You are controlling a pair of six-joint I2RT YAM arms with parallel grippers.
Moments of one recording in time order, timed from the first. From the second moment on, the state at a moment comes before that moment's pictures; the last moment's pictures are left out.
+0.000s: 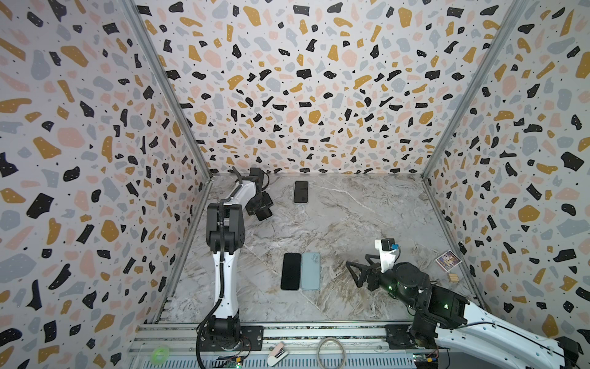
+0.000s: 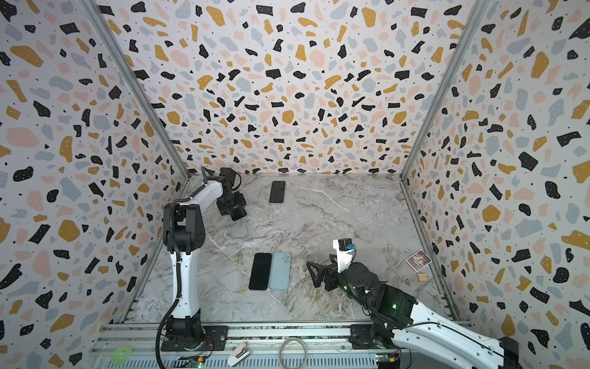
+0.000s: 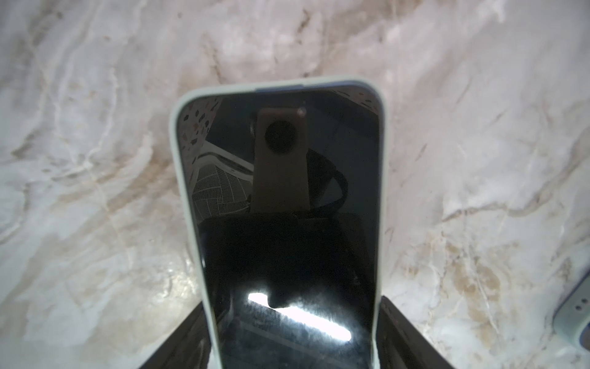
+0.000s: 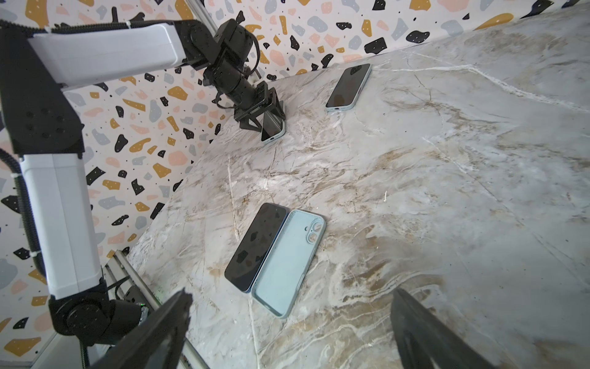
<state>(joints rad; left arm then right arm) -0.09 2.35 1.95 -0.89 0.00 -0.53 1.02 0.54 0.46 -0.28 0.25 0.62</state>
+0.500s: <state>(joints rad) -0.09 2.15 1.63 -0.78 0.09 -0.36 0.68 0.72 0.46 -0.14 -0.17 0.66</state>
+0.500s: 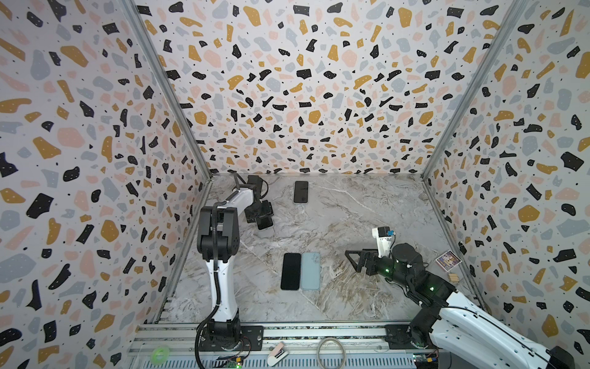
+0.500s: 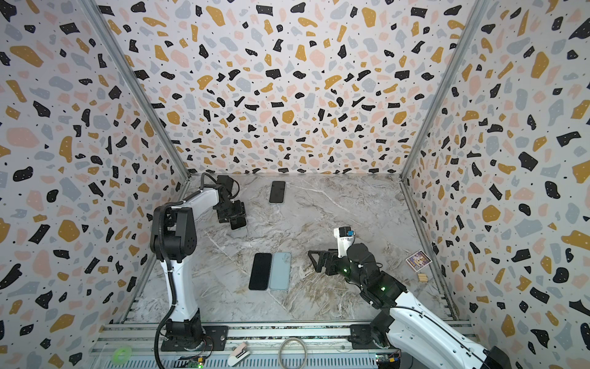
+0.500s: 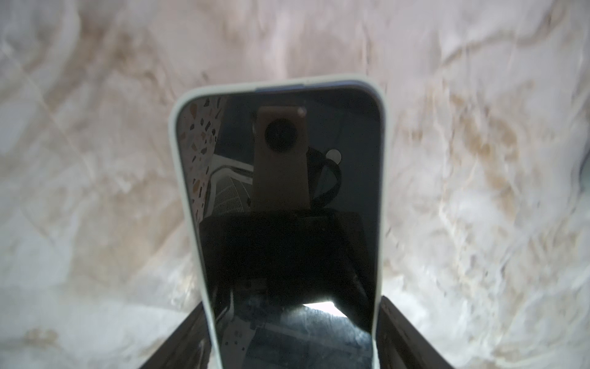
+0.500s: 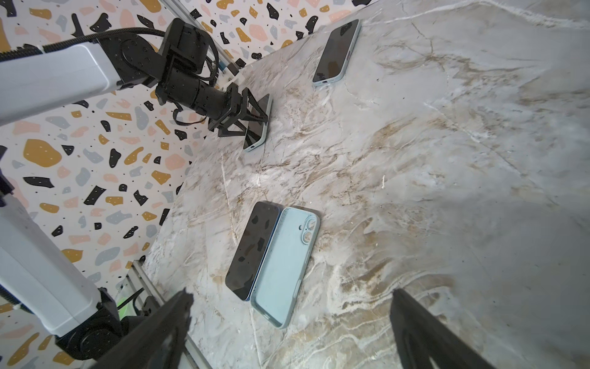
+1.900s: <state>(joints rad) -0.52 1.66 1.32 -0.61 0.15 -0.24 0.46 1.56 0.95 0.21 -0.62 0.67</state>
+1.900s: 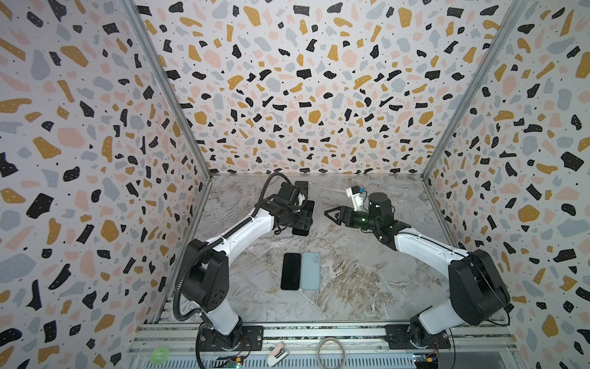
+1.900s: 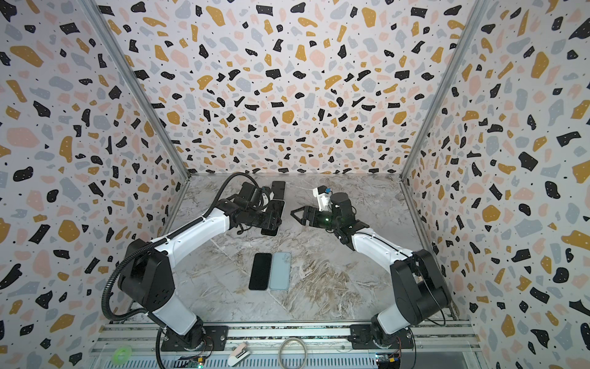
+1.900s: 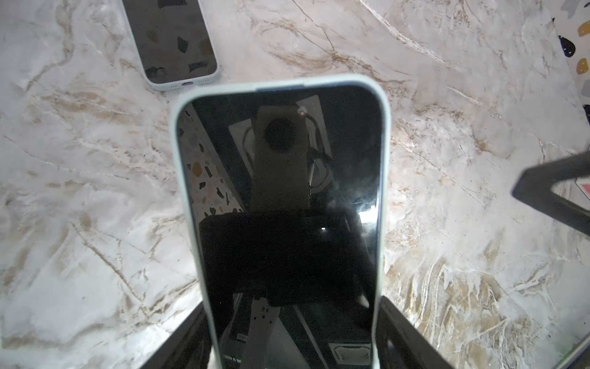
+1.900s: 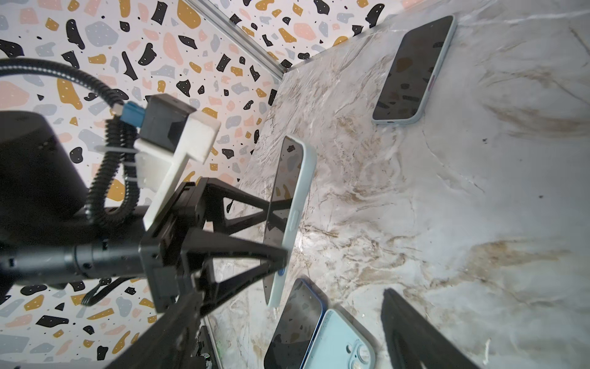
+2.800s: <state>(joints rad) -0.61 1.64 1.30 -0.56 0.17 -0.25 0.47 1.75 0.97 0.44 -0.72 0.83</state>
